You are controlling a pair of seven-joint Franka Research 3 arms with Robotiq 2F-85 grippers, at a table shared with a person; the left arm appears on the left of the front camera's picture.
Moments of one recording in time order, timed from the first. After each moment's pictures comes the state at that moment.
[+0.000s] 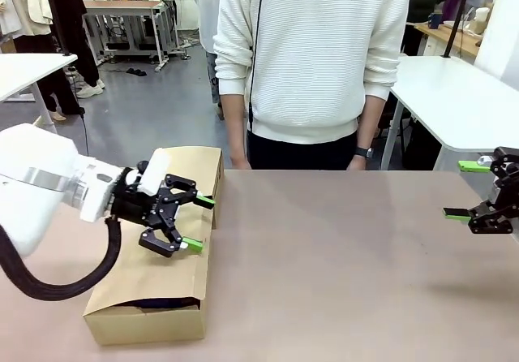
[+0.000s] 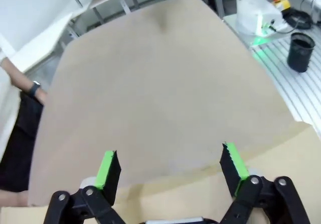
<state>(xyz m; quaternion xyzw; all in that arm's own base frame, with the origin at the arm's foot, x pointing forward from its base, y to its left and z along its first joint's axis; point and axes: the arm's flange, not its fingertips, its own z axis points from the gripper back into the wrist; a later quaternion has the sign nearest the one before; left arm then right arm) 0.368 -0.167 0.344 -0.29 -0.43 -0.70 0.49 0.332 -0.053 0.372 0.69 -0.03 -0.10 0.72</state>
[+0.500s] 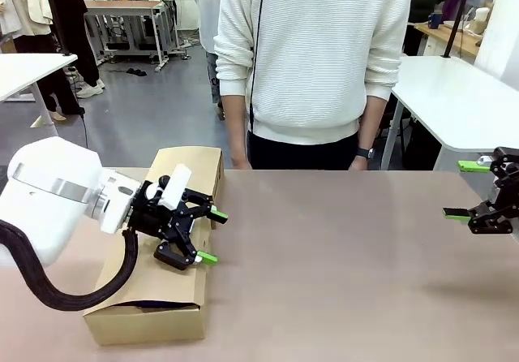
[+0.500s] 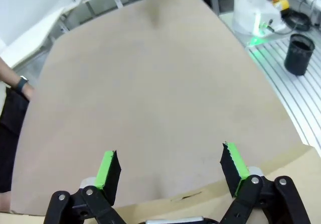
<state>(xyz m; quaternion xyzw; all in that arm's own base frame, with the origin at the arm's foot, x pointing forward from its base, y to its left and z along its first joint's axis) 0.367 -0.181 0.326 -0.31 -0.42 -0.68 0.51 0.332 -0.053 0.372 0.69 -0.03 -0.10 0.72</state>
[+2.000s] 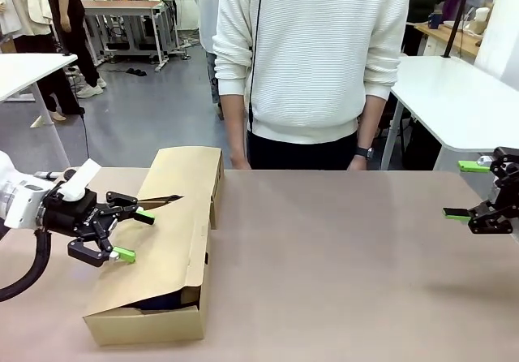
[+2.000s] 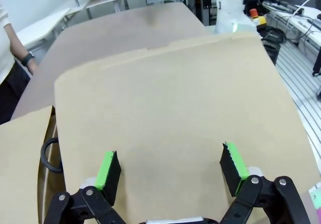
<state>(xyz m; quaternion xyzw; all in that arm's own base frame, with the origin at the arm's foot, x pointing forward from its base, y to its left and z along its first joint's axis) 0.377 -0.030 0.306 -0.38 -0.41 -0.64 0.52 0.332 -0.053 0.372 0.69 -0.03 -0.10 0.72</state>
